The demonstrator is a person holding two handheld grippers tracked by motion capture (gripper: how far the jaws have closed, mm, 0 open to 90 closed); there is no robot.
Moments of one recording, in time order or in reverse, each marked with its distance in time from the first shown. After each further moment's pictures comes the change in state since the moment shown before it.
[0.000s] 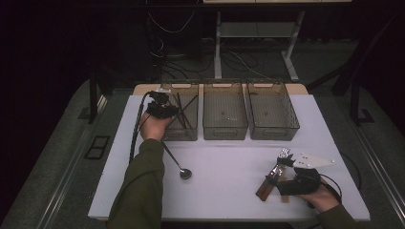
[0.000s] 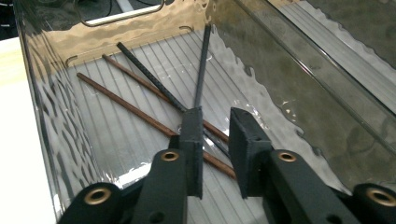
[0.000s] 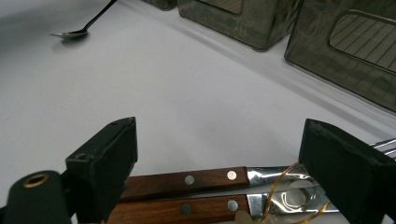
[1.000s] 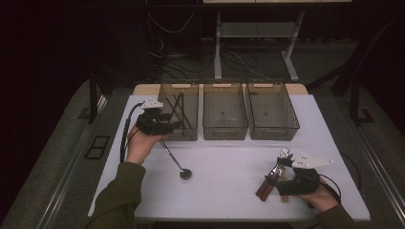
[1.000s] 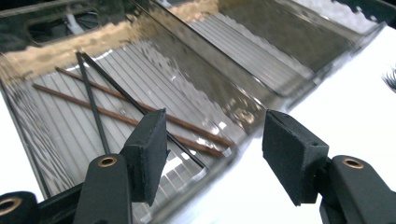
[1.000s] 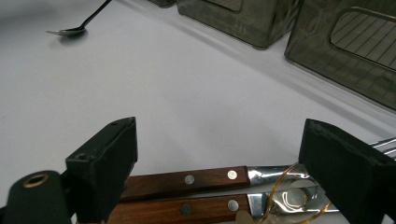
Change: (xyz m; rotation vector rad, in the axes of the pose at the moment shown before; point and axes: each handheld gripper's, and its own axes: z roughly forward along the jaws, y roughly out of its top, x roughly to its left) left arm -0.031 -0.036 -0.073 -0.088 -0.168 0.121; right arm 0.001 0.000 0.002 0.008 -0.008 -0.003
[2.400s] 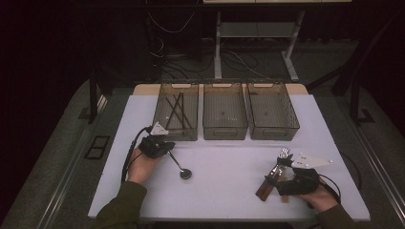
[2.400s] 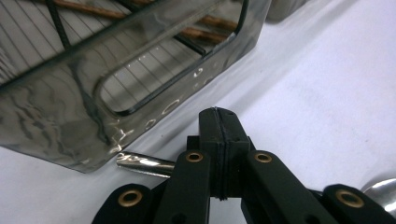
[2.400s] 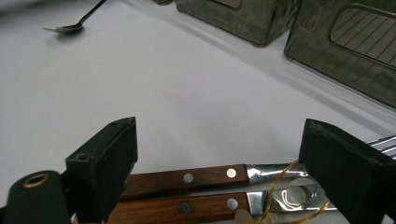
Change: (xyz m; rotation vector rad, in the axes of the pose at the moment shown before) left arm -0.007 -0.068 0.026 0.202 0.040 0.100; right arm 0.000 -0.001 0.001 0.009 -0.003 0.004
